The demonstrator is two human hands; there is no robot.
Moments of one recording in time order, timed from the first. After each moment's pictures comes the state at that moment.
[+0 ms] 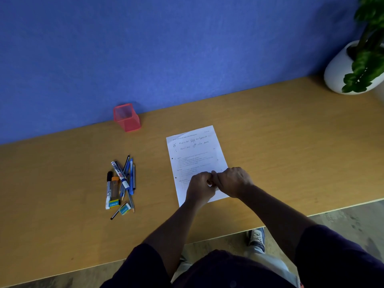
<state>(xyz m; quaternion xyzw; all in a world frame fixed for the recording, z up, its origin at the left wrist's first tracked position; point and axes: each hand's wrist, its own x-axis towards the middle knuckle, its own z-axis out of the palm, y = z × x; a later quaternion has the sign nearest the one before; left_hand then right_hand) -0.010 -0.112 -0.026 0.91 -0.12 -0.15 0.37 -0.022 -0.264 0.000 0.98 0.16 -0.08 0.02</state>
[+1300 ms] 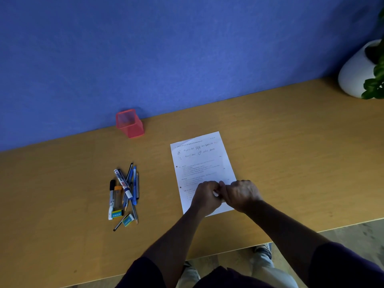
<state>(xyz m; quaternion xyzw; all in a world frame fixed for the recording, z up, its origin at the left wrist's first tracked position) 0.007 -0.110 -0.034 0.90 -0.15 -0.20 0.37 -0.020 -0.266 -0.021 0.99 0.10 0.02 -0.01</state>
